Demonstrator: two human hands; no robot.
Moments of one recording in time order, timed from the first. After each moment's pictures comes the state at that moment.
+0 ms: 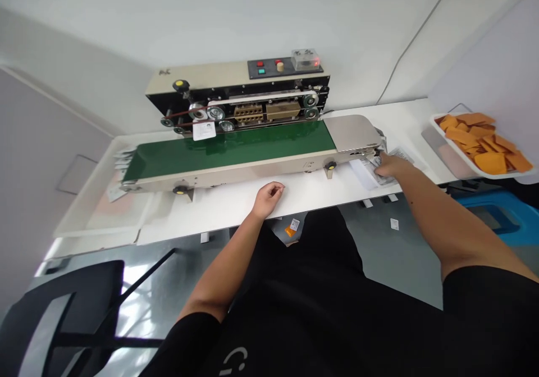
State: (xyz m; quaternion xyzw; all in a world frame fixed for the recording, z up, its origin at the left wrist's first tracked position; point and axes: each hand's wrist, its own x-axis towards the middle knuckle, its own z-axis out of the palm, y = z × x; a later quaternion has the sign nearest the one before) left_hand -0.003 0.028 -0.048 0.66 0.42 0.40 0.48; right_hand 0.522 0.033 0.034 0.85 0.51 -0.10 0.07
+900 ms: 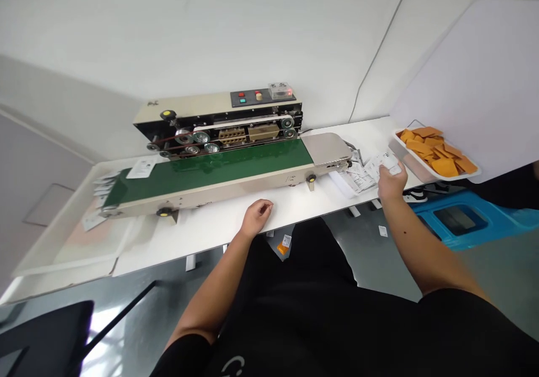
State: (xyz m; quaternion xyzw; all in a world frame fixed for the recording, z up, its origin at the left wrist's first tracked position) left_hand 0.000 0.021 -0.040 0.74 0.41 0.38 0.38; right_hand 0.484 -0.049 0.059 0.80 0.39 0.00 -0.45
